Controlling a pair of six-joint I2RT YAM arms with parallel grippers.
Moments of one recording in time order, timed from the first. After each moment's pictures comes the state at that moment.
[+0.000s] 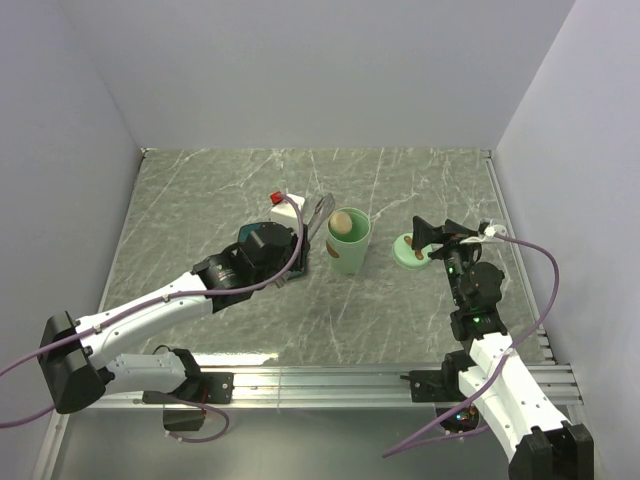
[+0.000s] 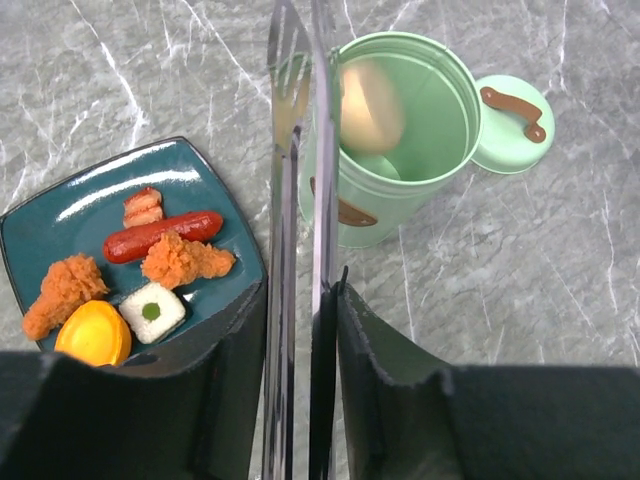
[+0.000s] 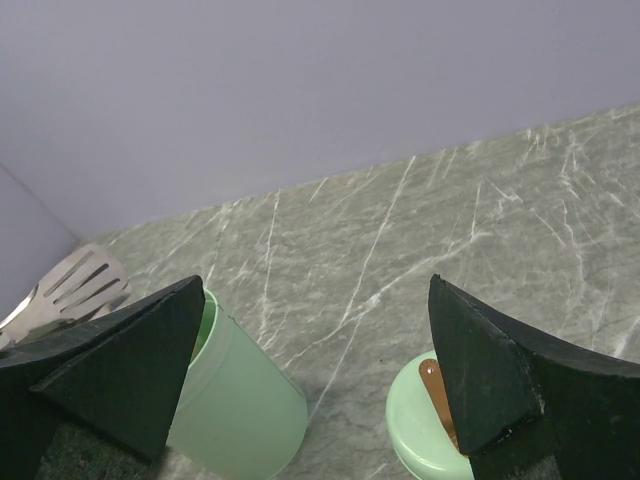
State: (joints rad) left arm -0.94 1.17 0.96 -0.25 -0.41 -0.36; right arm 0.15 0.65 0.27 0.54 0.04 0.40
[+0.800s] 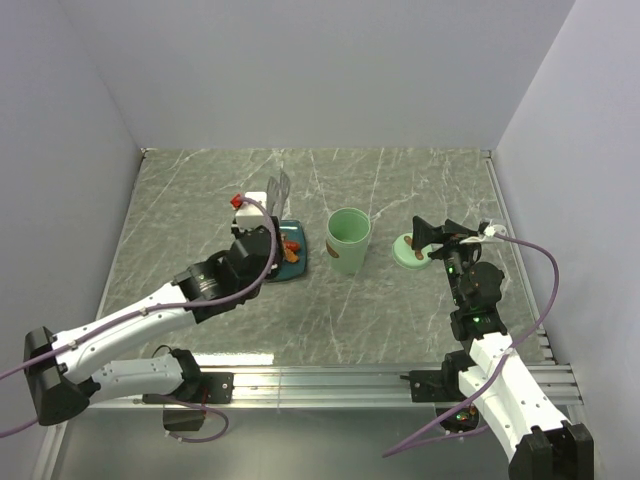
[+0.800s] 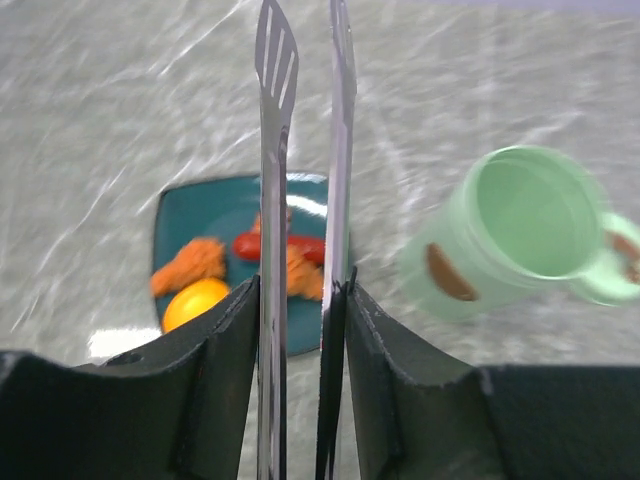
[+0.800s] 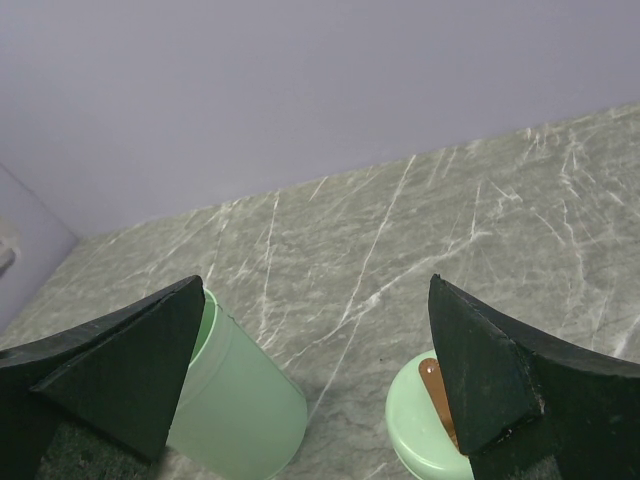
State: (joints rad) left arm -0.97 1.05 0.94 -0.30 -0.79 -0.49; right arm 0.15 0.65 0.27 0.54 0.04 0.40
